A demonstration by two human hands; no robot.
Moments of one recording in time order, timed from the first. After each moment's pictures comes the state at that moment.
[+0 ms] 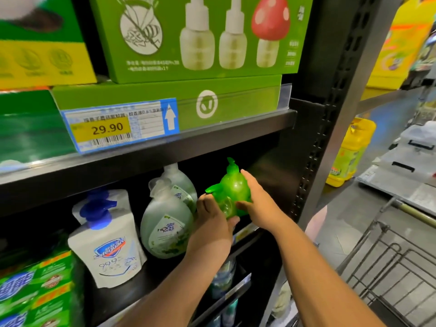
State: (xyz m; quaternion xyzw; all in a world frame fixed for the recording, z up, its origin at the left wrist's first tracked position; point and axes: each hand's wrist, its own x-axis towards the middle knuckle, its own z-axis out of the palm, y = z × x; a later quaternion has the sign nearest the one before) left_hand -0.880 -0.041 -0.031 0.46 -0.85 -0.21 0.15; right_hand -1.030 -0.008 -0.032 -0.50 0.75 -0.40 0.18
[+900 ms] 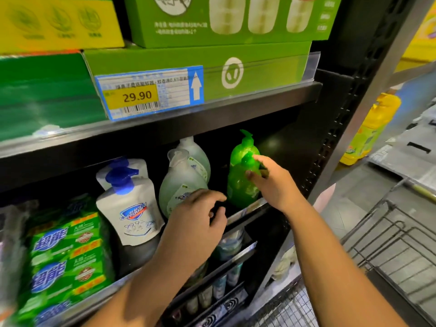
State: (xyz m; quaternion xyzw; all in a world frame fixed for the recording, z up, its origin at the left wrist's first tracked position) left_hand -0.780 -0.018 -0.003 0.31 -0.88 -0.19 0.31; right_hand -1.006 0.010 -0.024 -0.46 0.75 -0.45 0.15
